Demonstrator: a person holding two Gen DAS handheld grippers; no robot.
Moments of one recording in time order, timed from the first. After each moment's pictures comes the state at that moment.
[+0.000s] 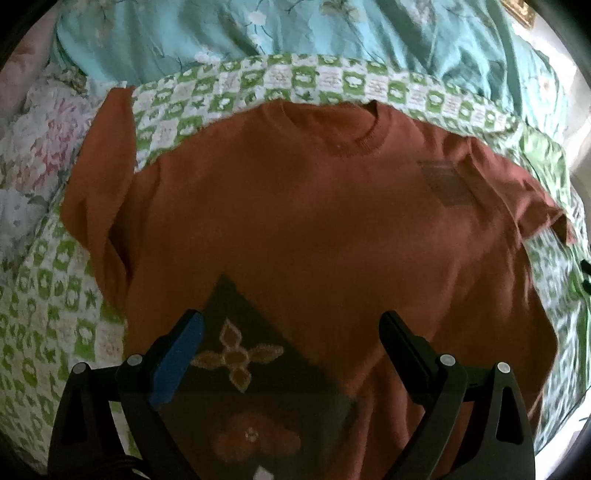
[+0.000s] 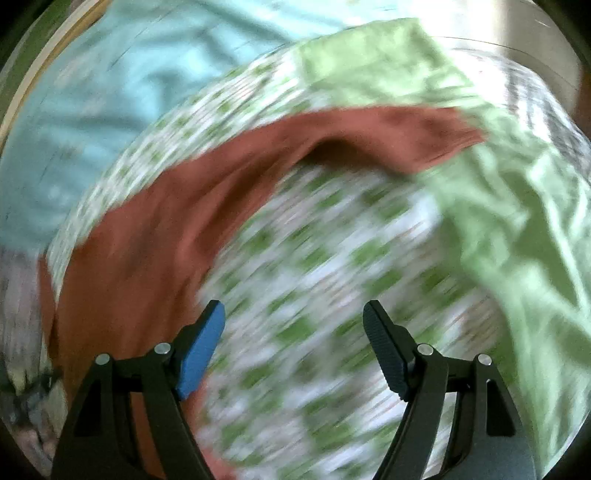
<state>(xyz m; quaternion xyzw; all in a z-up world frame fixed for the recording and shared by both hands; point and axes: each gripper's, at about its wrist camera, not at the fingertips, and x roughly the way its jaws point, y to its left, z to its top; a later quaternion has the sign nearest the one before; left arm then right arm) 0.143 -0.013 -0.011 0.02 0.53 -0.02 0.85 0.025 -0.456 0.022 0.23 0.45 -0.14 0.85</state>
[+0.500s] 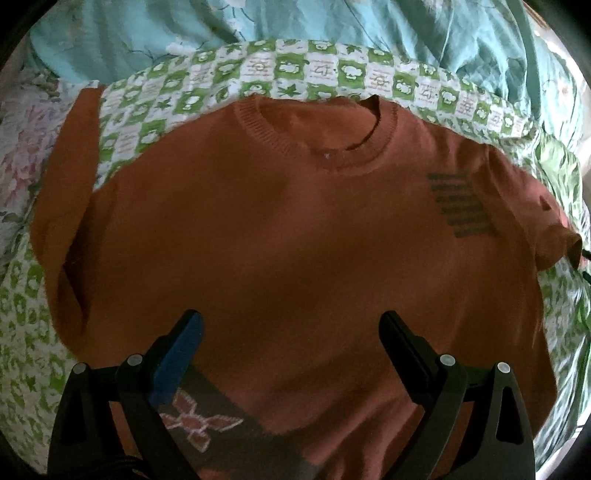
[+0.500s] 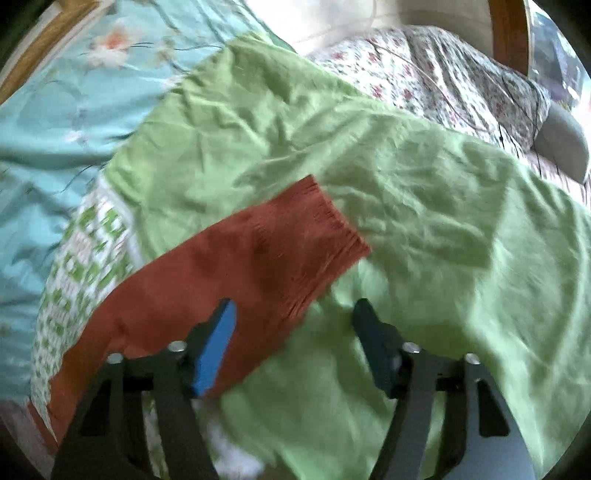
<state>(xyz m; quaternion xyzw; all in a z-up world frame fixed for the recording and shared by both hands) 0.204 -0.041 -0.035 0.01 0.54 -0.02 0.84 0.088 -0.656 -0.018 0.34 0.40 -0.28 0.81</state>
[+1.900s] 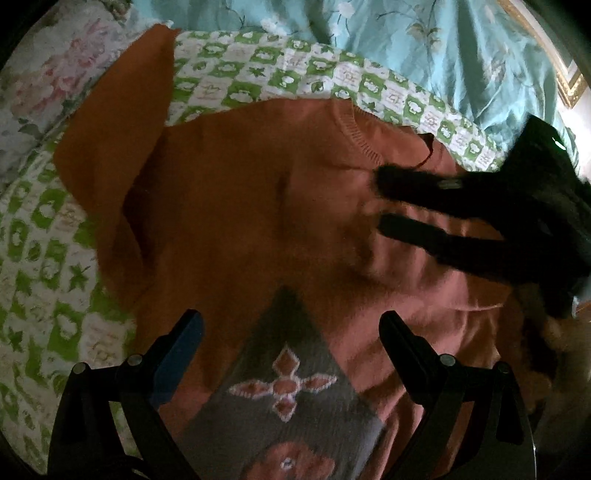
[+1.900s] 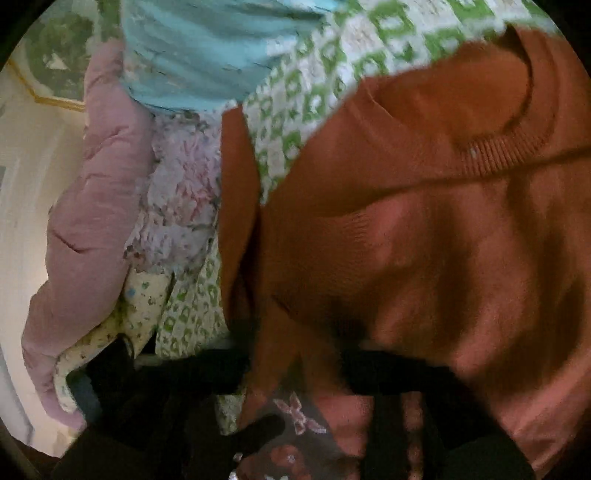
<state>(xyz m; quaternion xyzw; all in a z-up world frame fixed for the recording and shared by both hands) 0.169 0.064 -0.035 -0.13 0.53 -0.03 0.84 0.247 -0.086 -0.029 0.30 0.55 0.35 0.70</state>
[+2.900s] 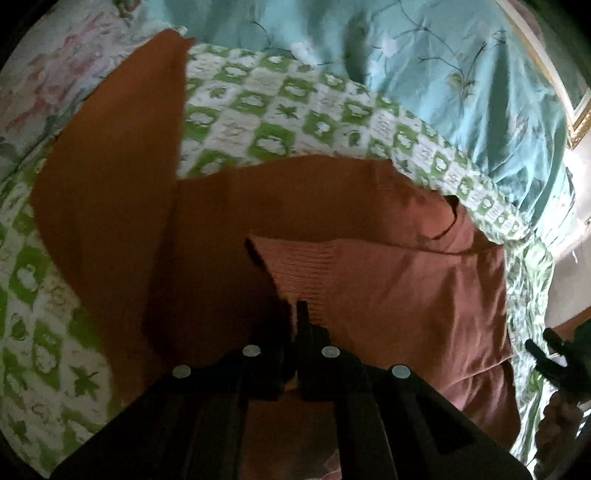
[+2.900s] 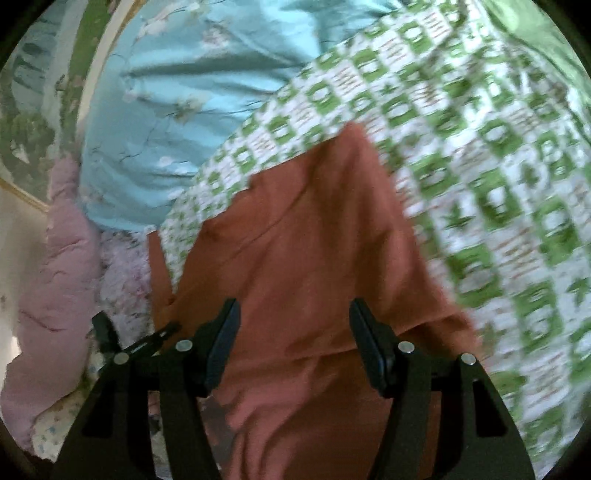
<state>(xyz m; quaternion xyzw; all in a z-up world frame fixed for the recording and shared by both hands) 0.233 0.116 -0.039 -0.17 0.49 -0.03 0.85 0.149 -0.311 0.013 0.33 0.46 0.11 0.82</state>
